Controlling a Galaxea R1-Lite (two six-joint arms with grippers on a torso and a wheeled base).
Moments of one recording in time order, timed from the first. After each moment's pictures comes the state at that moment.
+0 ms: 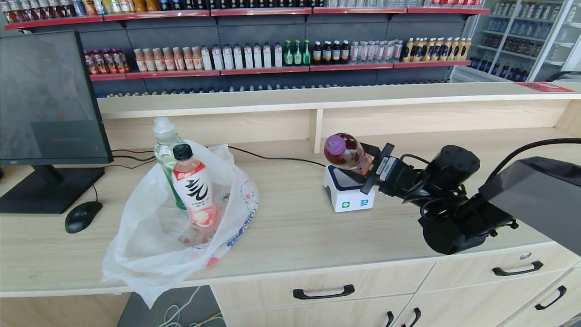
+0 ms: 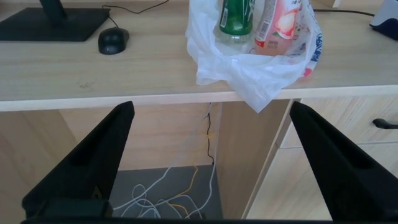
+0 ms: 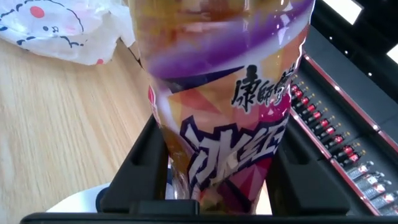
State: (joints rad) left arm 0.00 0.00 0.00 0.00 0.00 0.06; right arm 0.29 2.24 -1.06 -1.57 0.72 -0.75
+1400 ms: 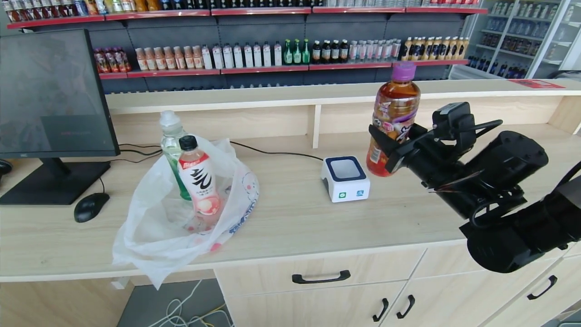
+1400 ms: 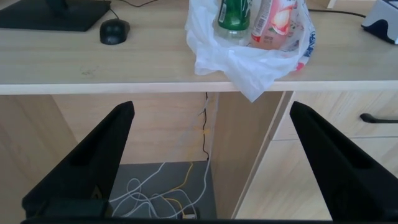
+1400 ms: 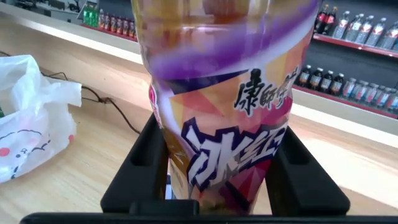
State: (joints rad) left arm 0.00 0.00 0.00 0.00 0.00 0.03; right arm 0.33 1.96 -0.81 -1.57 0.20 -0.21
